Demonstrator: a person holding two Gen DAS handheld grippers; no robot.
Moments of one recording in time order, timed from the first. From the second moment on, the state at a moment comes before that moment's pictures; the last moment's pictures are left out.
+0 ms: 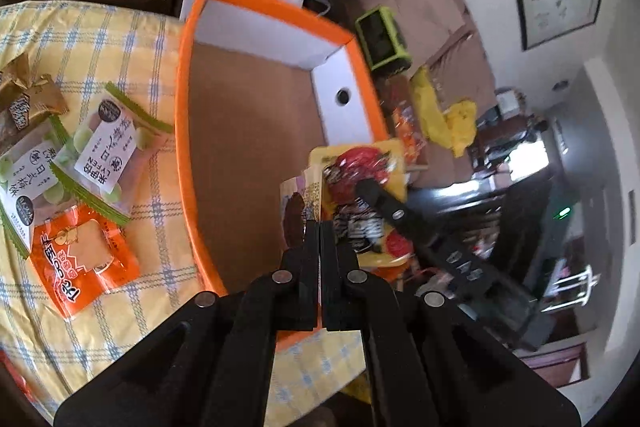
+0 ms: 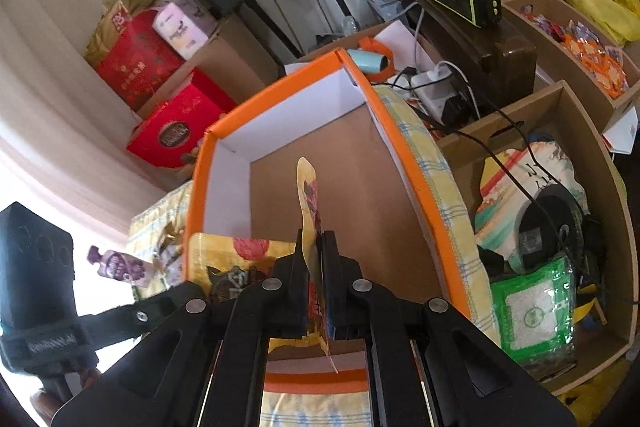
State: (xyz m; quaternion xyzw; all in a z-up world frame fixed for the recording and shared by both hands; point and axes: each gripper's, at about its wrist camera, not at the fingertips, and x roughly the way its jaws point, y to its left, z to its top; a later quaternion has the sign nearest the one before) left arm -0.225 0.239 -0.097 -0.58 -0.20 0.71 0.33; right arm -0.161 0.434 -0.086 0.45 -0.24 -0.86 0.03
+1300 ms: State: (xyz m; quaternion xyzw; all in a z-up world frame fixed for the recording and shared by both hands) left arm -0.195 0.100 -0.016 -0.50 -0.05 0.84 0.21; right arm -0.142 0.364 -0.037 0.44 -0.11 -0.89 0.05
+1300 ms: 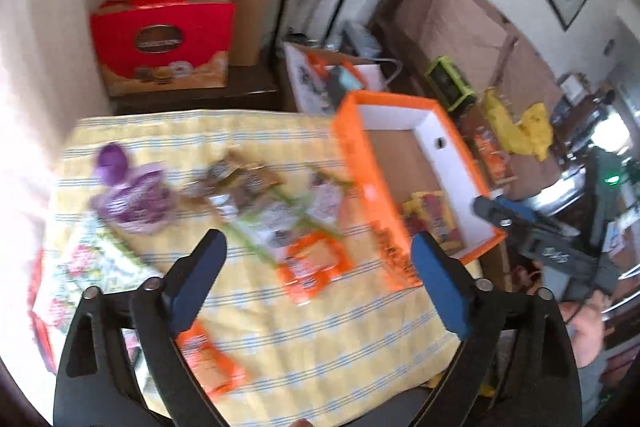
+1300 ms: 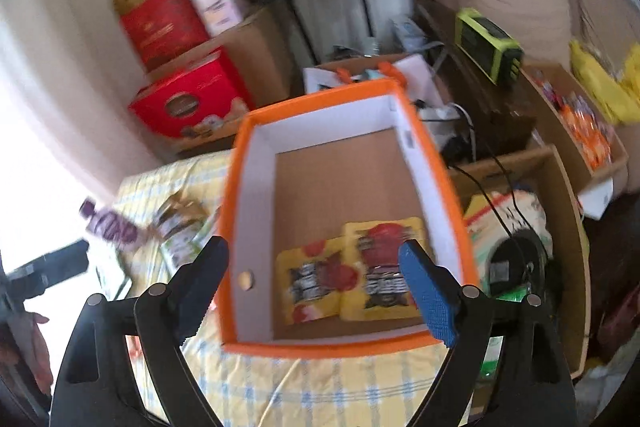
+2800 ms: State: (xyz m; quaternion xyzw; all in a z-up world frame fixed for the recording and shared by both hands) left arm -0.132 0.038 -0.146 -0.57 -0.01 0.82 0.07; right arm -0.124 0.218 -0.062 0.47 -0.05 -0.87 0.16
